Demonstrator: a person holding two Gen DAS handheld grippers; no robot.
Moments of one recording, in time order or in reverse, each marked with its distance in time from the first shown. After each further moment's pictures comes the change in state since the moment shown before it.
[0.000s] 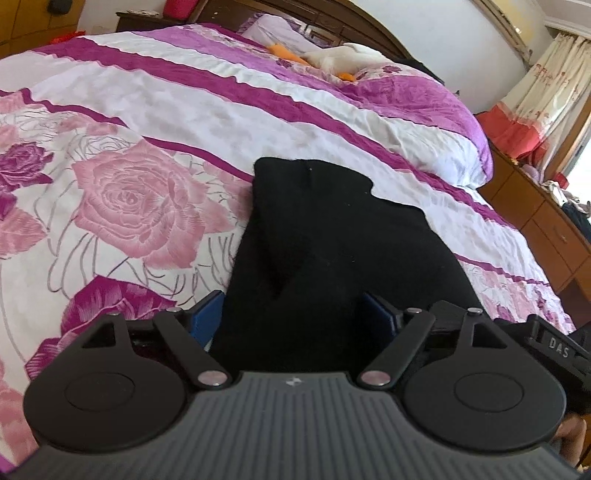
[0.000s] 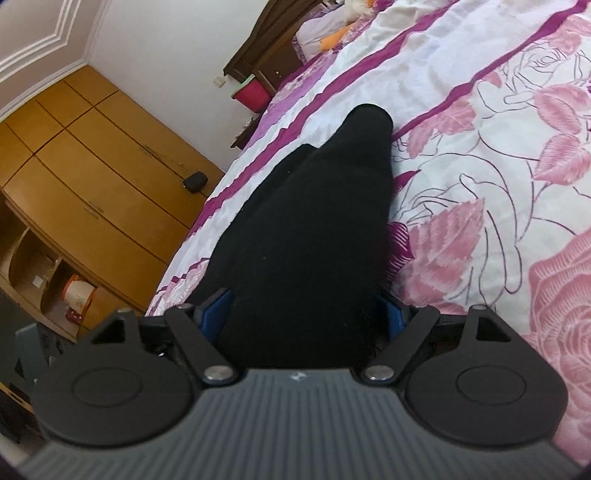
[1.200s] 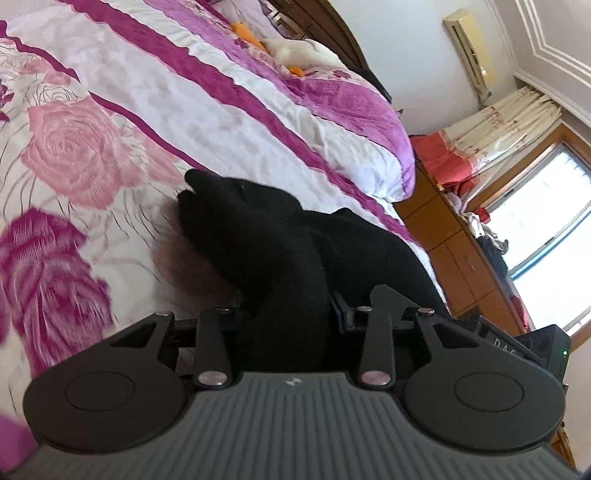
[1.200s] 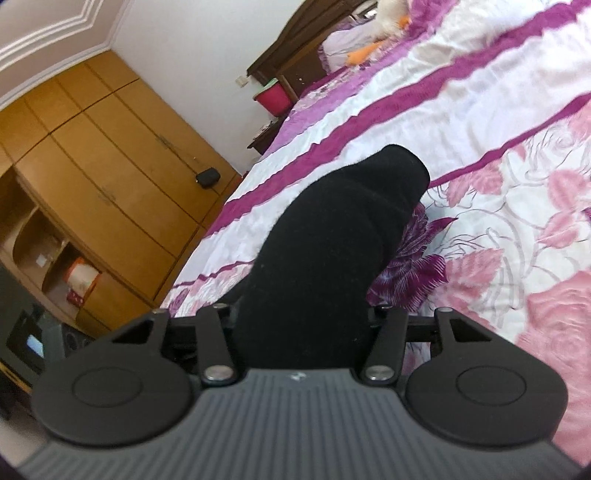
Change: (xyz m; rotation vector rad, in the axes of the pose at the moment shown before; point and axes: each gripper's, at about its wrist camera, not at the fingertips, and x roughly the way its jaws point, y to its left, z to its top) left arm -0.045 -0.027 -0.003 -0.192 0.053 -0.307; right arm -0.058 0.062 0.017 -0.111 -0.005 0.001
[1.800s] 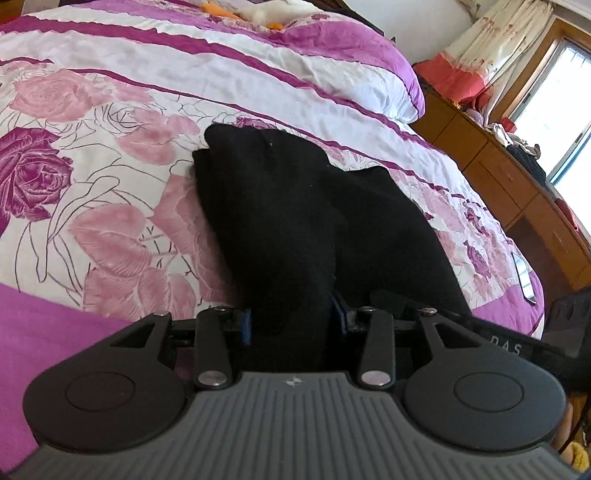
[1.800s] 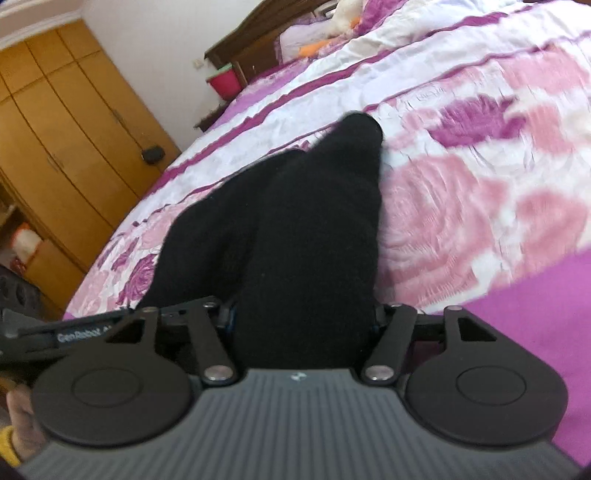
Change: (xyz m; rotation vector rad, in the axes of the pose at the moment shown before) left arm 0.008 -0.043 -0.119 0.258 0.107 0.171; right arm -0.055 -0.058 -0.086 -0.044 -0.021 -0.185
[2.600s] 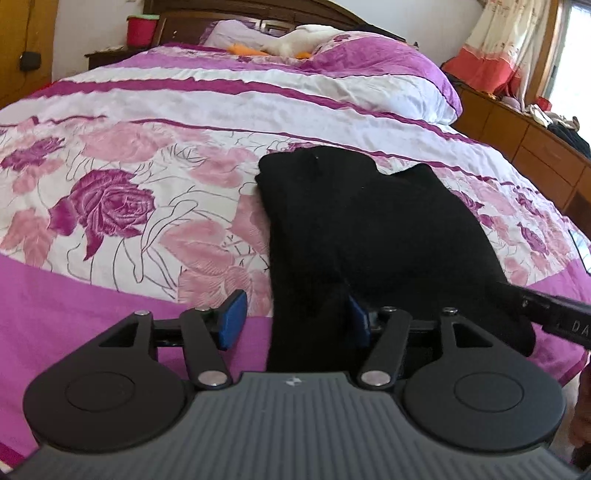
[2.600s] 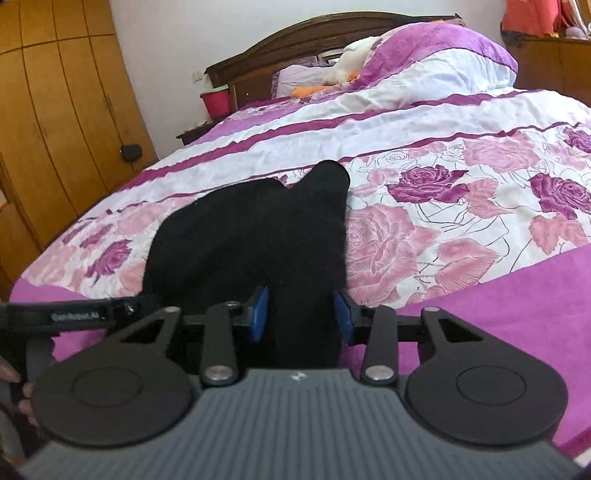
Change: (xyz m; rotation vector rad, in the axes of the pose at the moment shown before) left arm -0.028 -0.003 -0.016 0.131 -0.090 0.243; right arm -0.050 0.020 -0.017 -0.230 -0.100 -0.189
